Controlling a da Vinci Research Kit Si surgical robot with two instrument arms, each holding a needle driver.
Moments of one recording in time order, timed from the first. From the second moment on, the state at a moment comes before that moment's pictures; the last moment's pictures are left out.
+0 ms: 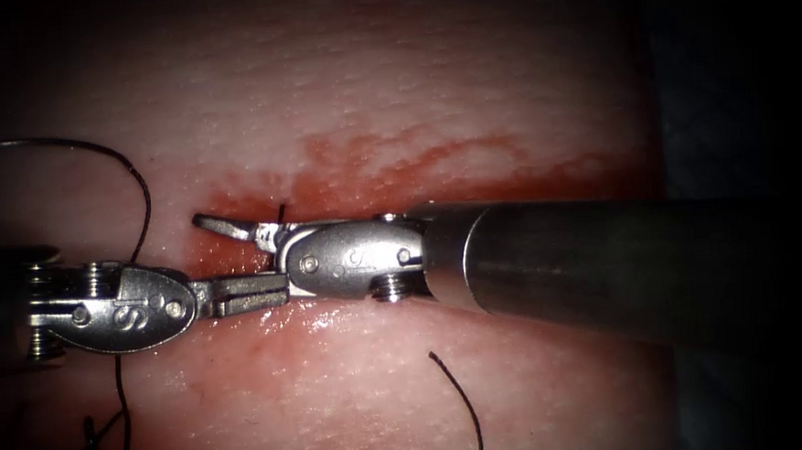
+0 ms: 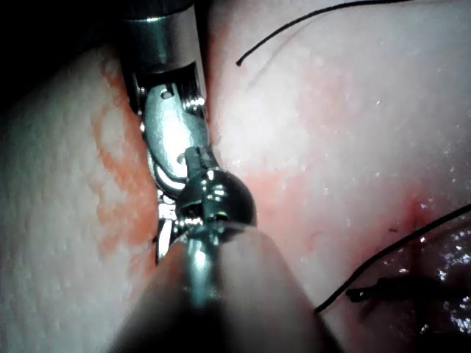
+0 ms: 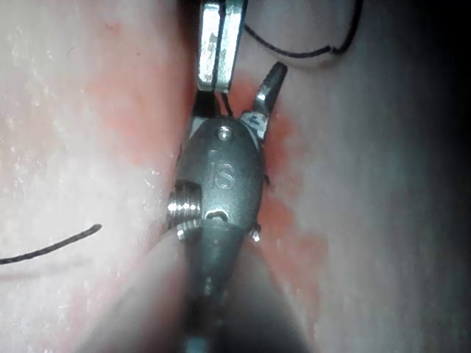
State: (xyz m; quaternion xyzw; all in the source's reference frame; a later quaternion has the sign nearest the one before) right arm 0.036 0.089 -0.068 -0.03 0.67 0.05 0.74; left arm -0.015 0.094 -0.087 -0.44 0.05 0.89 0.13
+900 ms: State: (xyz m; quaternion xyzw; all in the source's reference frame) right arm 0.037 0.088 -0.069 -0.03 0.68 0.05 0.74; left arm -0.016 0.093 -0.087 -0.44 0.04 0.89 0.13
